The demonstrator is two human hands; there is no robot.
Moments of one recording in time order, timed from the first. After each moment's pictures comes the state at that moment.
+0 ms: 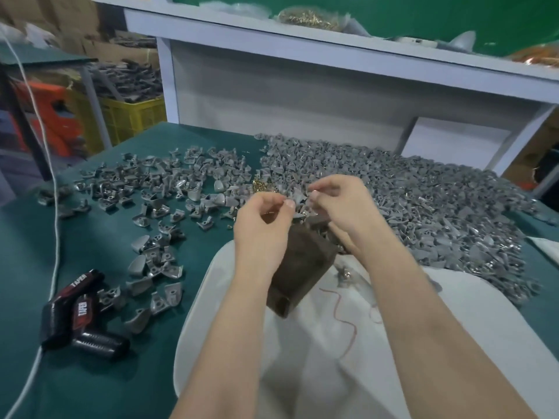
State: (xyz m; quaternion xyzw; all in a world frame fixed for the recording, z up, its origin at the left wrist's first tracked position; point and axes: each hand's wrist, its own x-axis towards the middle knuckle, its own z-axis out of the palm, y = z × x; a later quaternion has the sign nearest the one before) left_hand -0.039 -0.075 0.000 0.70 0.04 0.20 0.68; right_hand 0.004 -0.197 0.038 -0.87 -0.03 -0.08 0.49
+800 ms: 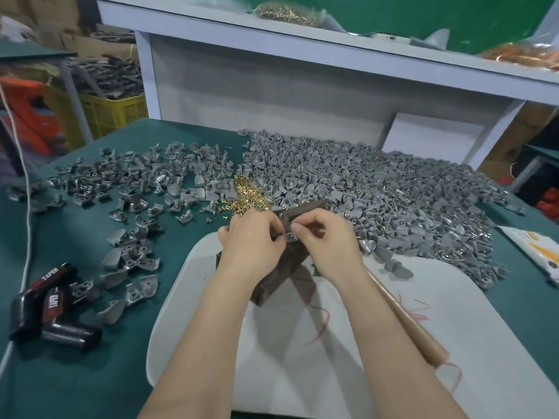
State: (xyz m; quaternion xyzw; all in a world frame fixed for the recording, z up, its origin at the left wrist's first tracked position) left_hand -0.043 -0.087 -0.009 0.94 0.00 0.09 0.33; right_hand -0.038 -0.218 -0.016 -0.87 -0.08 -0.16 0.45
